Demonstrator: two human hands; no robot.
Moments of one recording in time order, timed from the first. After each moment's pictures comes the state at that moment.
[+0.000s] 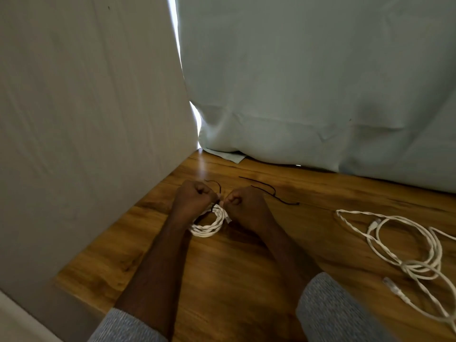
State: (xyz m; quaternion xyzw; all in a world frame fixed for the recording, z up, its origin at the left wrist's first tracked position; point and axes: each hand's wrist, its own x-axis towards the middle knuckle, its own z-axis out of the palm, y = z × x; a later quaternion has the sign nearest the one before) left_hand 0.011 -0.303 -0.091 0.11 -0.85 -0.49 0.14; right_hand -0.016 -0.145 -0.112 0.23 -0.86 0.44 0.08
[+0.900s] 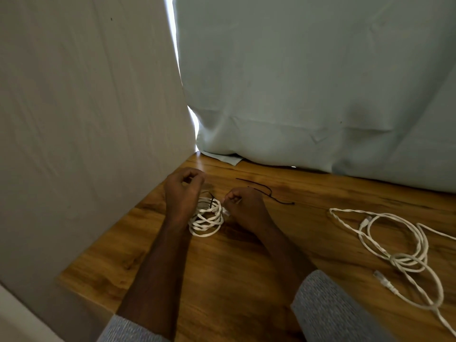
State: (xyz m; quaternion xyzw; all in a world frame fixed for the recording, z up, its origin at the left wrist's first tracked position) left_hand 0.028 -0.299 -0.073 0.03 -0.75 -0.56 0.35; right_hand -0.012 -0.144 -0.111 0.20 -0.86 0.45 0.11
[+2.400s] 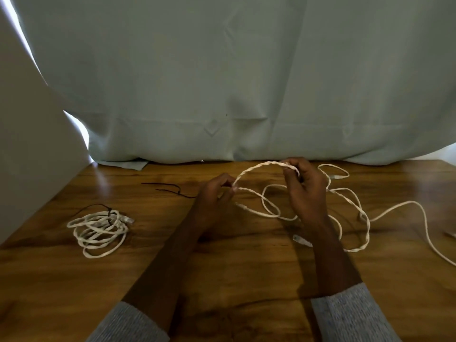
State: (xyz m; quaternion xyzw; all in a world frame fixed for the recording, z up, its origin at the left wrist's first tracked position) left_hand 0.006 -0.079 -0.095 -0.36 -0.77 -0.51 0.15; right_hand 0.093 0.120 -0.052 0.02 -0.77 0.45 0.45
